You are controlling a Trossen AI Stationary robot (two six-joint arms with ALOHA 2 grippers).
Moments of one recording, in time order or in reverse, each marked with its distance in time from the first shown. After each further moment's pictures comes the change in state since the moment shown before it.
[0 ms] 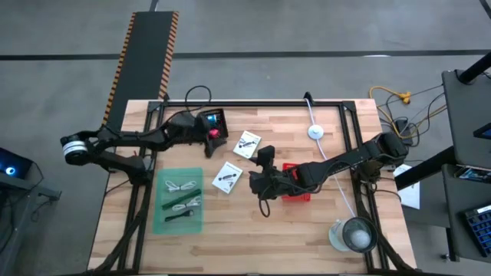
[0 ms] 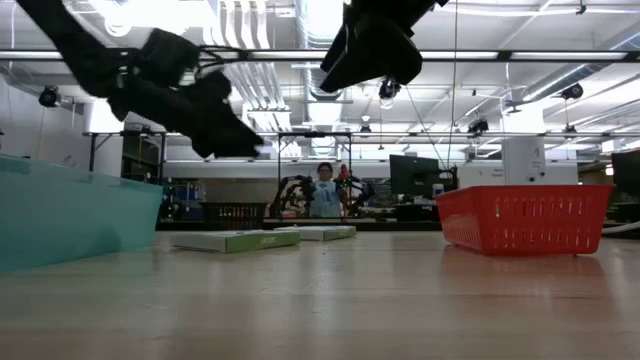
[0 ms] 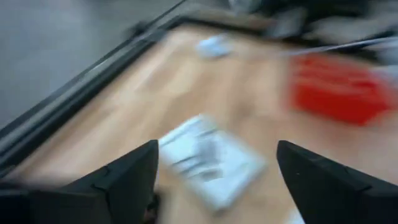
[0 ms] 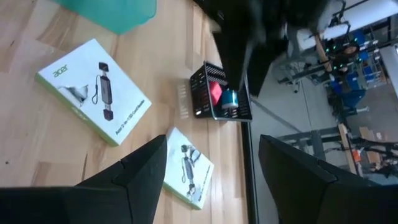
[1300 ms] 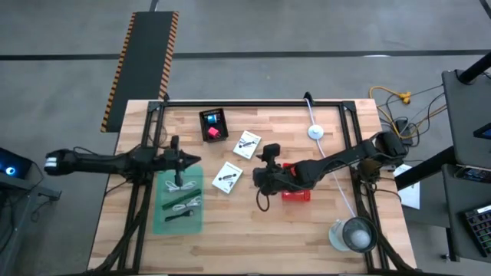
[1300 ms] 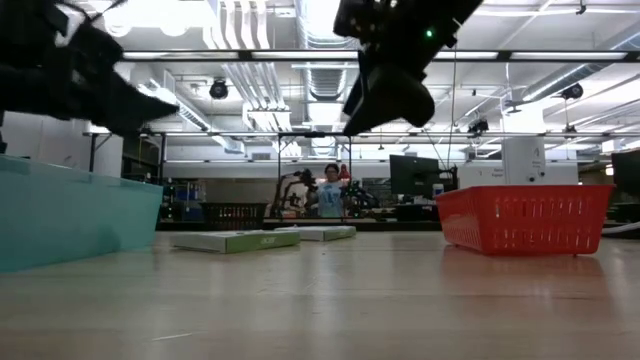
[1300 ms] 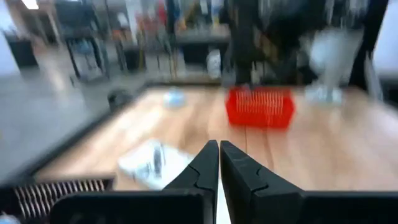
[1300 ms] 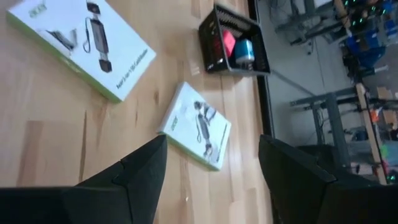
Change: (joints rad) left arm -0.469 -0.945 -0.423 -0.215 -0.389 0.022; right arm -0.048 0.006 -0.082 -0.069 -0.009 0.161
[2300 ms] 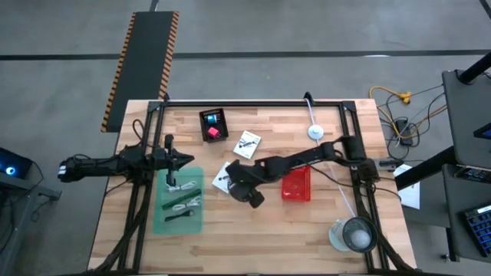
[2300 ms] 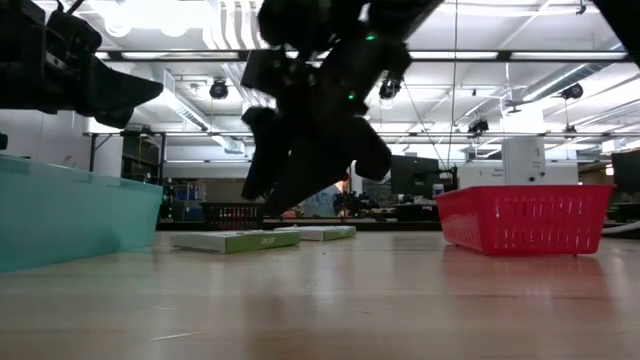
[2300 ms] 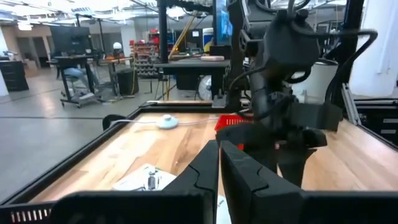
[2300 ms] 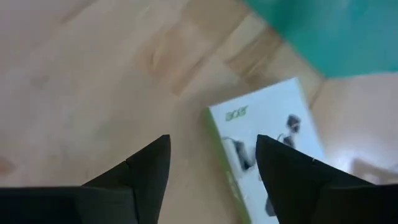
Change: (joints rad) left arm -0.003 -0.225 -0.004 -0.208 0.041 0.004; right arm -0.144 0.376 0.296 0.067 -0.825 -0.413
